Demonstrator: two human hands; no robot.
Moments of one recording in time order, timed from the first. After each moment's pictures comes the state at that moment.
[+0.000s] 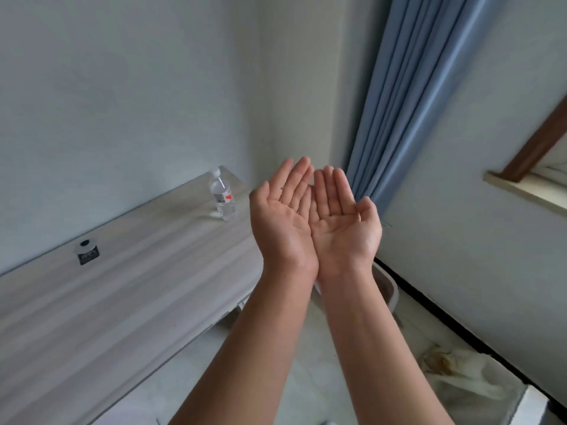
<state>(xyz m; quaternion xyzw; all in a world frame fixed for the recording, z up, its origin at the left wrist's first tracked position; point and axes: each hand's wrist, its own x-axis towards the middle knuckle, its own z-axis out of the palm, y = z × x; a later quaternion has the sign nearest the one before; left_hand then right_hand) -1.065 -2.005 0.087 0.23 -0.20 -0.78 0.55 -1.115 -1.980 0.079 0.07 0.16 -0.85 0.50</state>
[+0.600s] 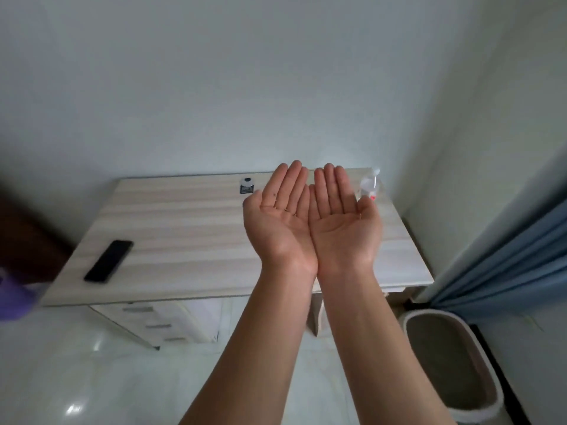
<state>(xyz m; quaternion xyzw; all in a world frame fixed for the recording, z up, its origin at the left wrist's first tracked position) -0.875 -1.978 0.101 0.25 -0.05 -0.56 0.79 -0.932 -1.995 0.092 -0.02 0.16 -0.64 0.75</state>
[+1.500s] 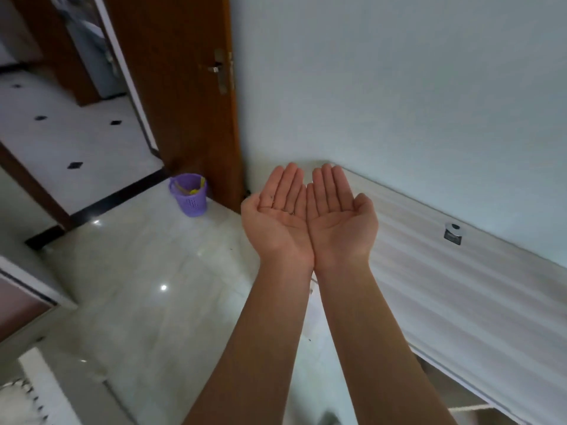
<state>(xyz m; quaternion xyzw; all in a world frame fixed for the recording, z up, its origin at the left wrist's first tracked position) -0.421 -1.803 0.082 0.18 0.09 -0.29 0.94 -0.461 -1.845 0.090 -0.11 0.18 -0.37 0.90</state>
